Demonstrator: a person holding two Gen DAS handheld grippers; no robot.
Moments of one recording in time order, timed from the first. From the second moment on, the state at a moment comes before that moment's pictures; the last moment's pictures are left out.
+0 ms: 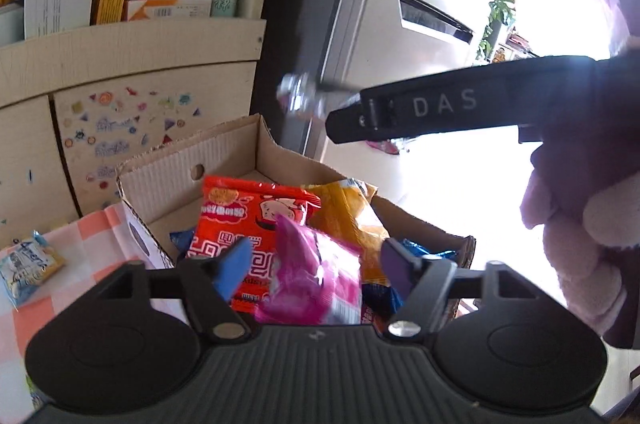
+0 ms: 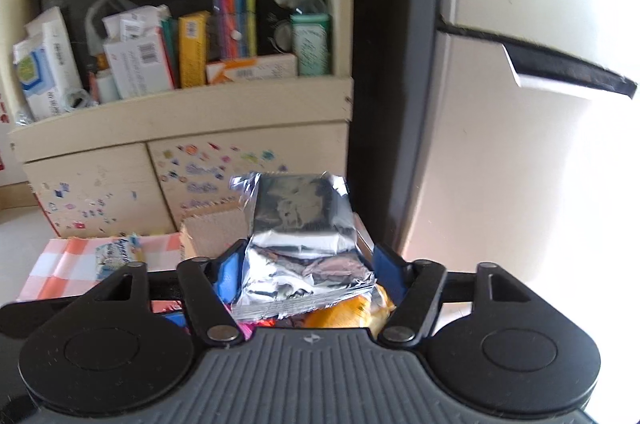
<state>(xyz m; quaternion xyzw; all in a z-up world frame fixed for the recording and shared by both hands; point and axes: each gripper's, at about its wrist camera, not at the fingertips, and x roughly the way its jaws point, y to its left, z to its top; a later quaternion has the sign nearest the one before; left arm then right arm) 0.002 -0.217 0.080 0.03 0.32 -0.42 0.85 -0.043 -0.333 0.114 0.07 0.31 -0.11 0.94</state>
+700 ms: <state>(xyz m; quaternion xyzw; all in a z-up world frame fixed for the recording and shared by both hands) 0.030 -0.160 0.088 0.02 0.36 -0.33 0.87 -0.037 -0.314 0.118 0.06 0.30 -0.07 0.95</state>
